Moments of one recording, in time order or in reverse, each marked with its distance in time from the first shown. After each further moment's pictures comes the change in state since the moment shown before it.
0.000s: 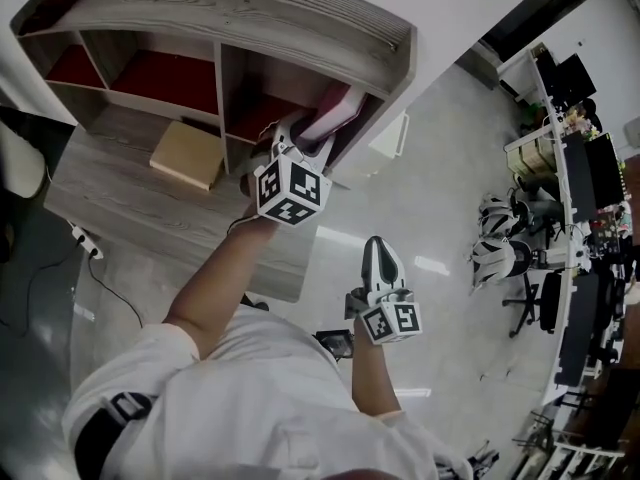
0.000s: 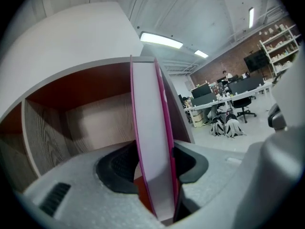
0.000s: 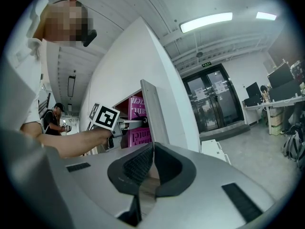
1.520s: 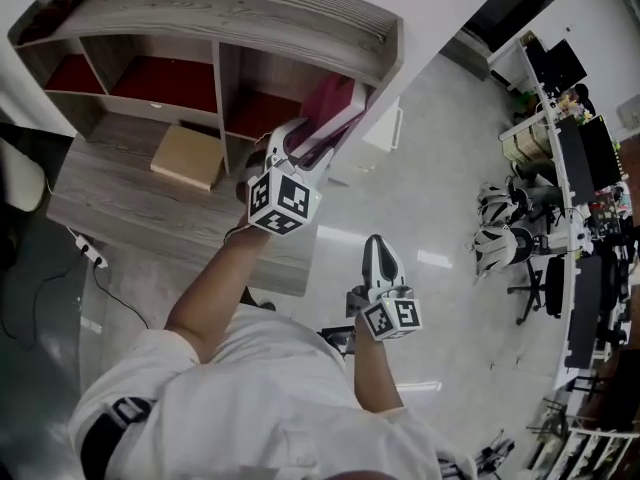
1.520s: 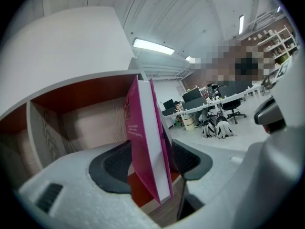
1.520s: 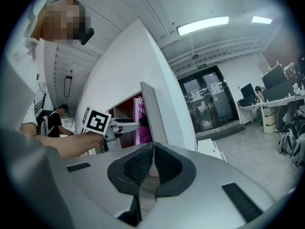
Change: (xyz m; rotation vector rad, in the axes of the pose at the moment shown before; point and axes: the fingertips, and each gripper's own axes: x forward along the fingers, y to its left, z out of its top) left arm -0.032 -0.031 -0.003 0.039 -0.064 -0.095; right arm -0.025 0.008 -0.009 0.017 -0.016 -0.047
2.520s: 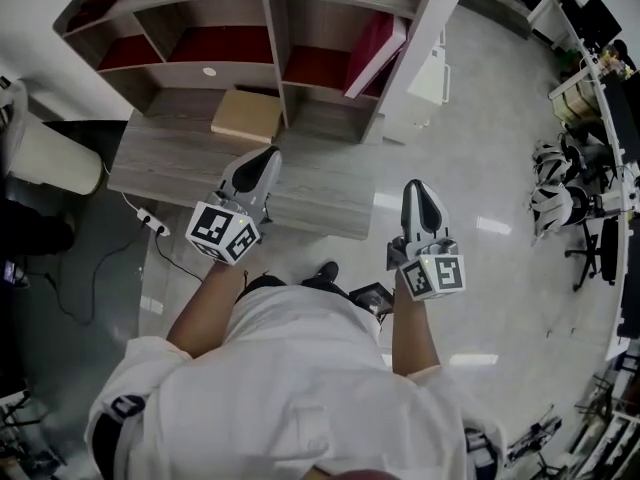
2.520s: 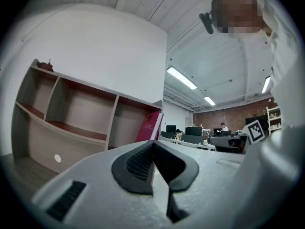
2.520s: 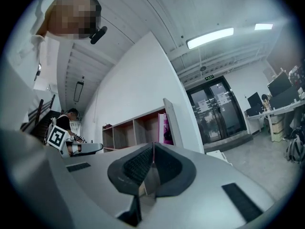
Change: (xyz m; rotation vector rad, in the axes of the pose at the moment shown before) left arm -0.252 0.017 -0.038 -0.538 -0.214 -0.006; right arm -0.037 0.096 0.038 -0.050 -0.126 0.070
